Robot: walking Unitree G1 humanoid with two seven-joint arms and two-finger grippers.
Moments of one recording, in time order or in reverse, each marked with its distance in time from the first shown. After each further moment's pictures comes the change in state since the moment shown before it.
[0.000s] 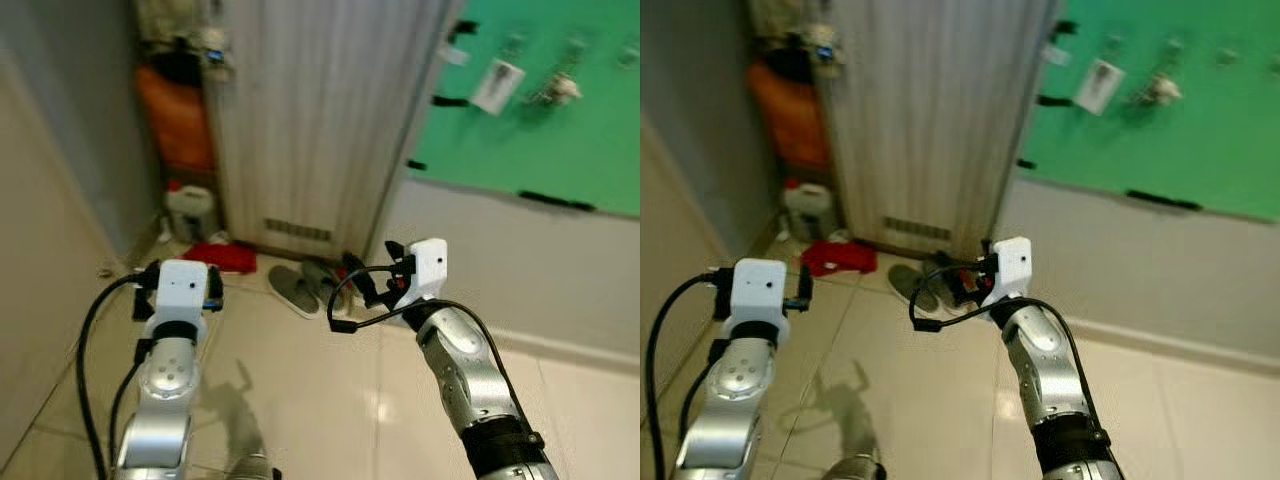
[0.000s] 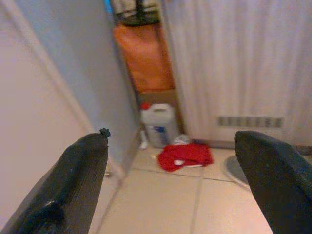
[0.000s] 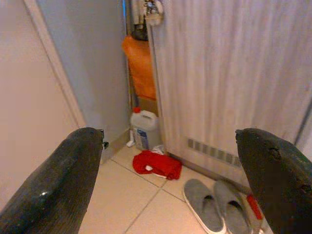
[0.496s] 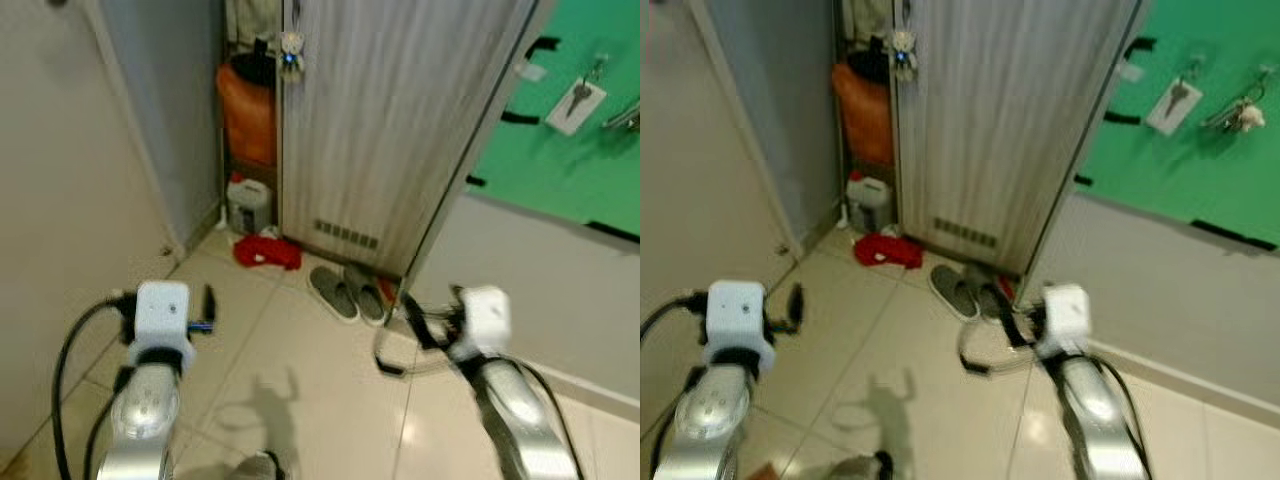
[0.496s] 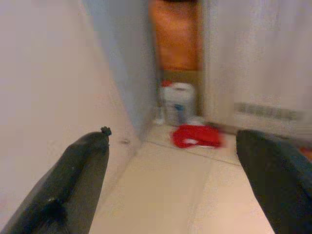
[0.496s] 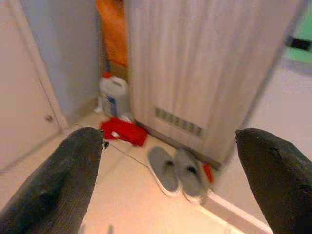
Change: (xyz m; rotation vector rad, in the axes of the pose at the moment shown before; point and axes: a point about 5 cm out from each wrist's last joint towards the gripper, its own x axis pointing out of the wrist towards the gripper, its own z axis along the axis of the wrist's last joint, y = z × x) left arm -0.034 0.009 -0.007 -0.147 0.030 -0.125; right arm -0.088 -0.036 -0.024 -0.149 0.123 -0.283
